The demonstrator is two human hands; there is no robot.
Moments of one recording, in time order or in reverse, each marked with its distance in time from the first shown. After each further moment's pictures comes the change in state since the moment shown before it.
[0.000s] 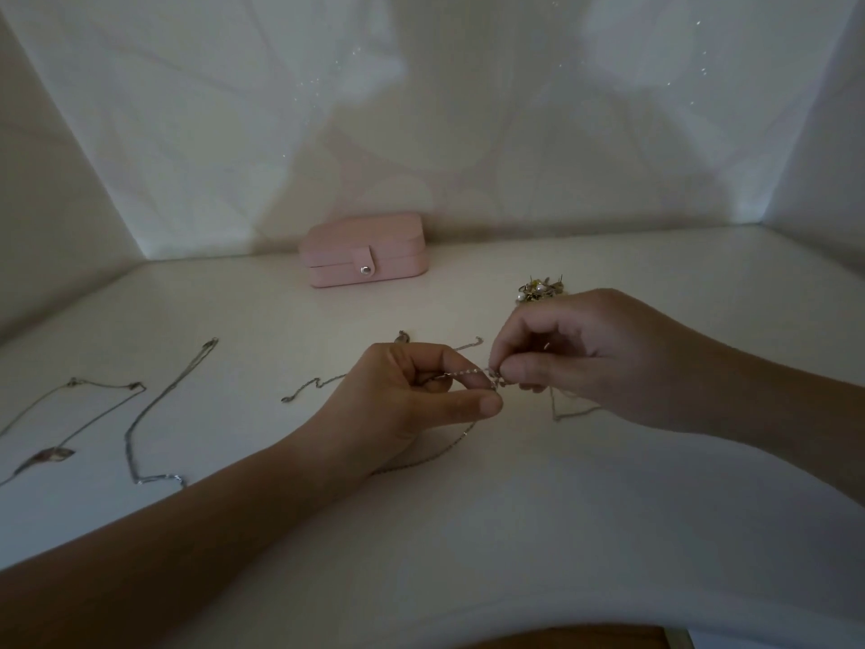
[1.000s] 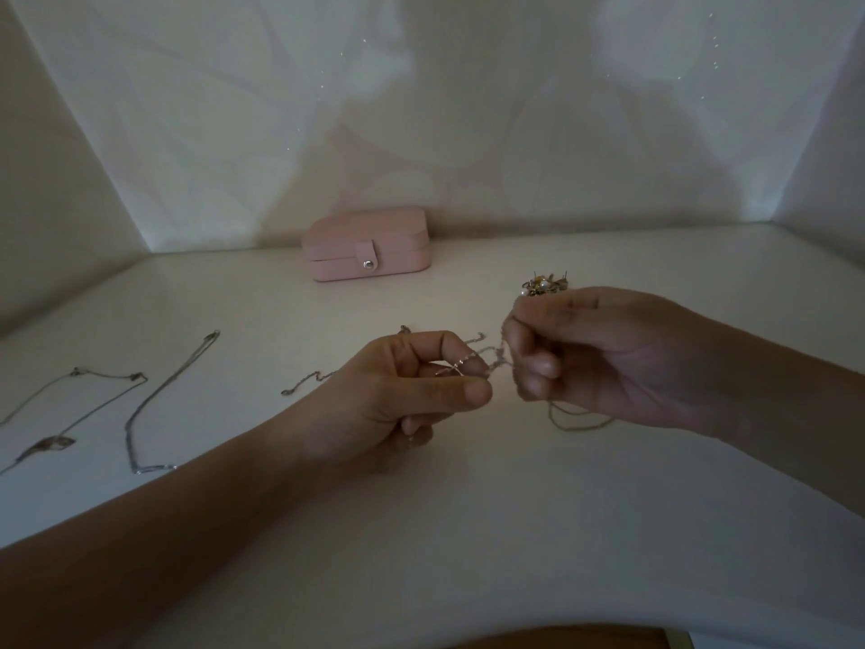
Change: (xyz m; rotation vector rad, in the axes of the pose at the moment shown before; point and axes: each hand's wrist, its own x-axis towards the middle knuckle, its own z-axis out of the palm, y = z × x) left_hand -0.006 0.011 -0.004 -0.218 -0.138 -0.157; right_hand 0.005 0.003 0.004 1.023 -0.169 0.202
